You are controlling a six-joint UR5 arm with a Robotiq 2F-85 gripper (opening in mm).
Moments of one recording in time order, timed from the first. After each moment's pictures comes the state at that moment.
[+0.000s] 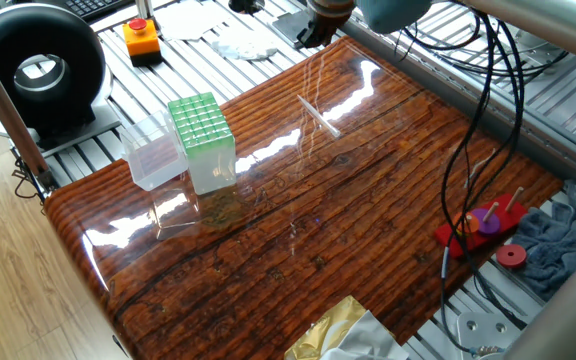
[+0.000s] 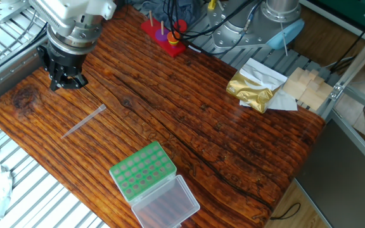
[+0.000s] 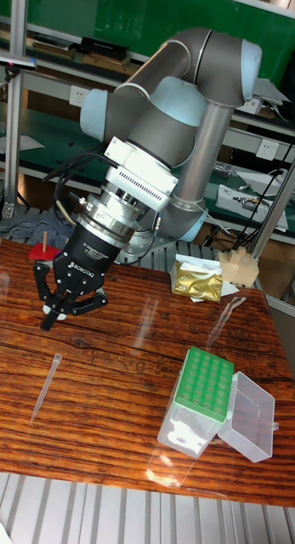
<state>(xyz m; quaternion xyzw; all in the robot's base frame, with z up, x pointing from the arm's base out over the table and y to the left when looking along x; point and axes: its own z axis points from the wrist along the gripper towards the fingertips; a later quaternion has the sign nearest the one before) 0.637 -0.141 0.171 -0.02 0.97 -0.17 0.18</state>
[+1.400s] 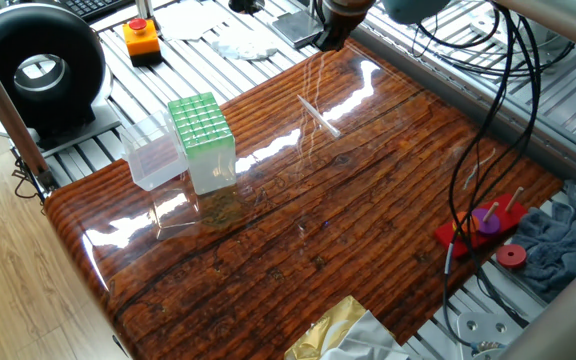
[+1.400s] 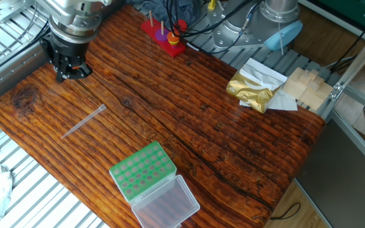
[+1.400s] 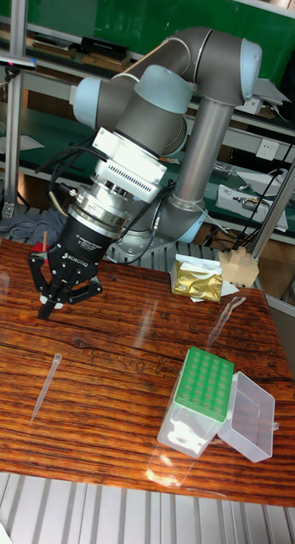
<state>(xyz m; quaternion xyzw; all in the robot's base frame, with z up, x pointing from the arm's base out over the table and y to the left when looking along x) 0.612 -0.152 0.169 -0.05 0.97 -0.16 0.16</state>
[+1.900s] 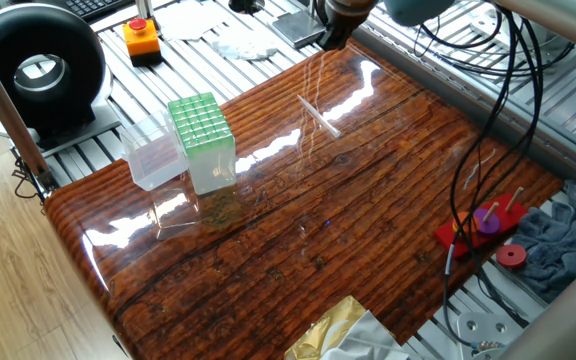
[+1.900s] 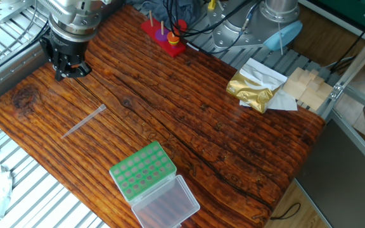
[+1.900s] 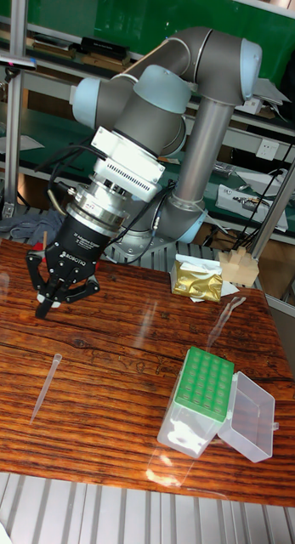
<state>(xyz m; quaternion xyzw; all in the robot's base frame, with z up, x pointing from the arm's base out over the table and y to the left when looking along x) 0.615 -0.155 0.171 -0.04 0.97 -0.16 0.17</state>
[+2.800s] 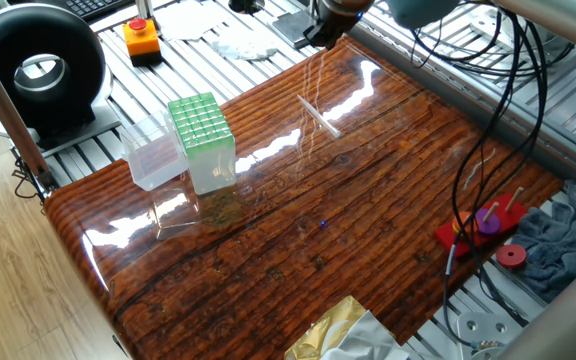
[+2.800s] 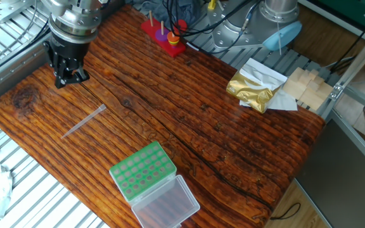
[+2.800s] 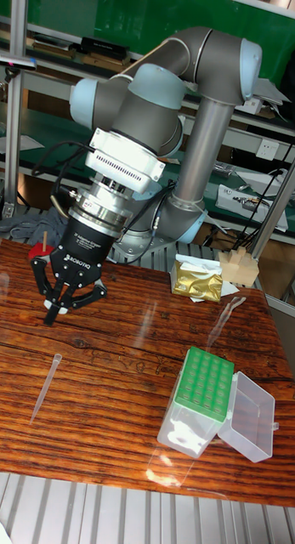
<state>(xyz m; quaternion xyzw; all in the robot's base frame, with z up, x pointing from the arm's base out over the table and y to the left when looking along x) 0.625 -0.143 0.171 0.04 0.97 -0.12 0.20</state>
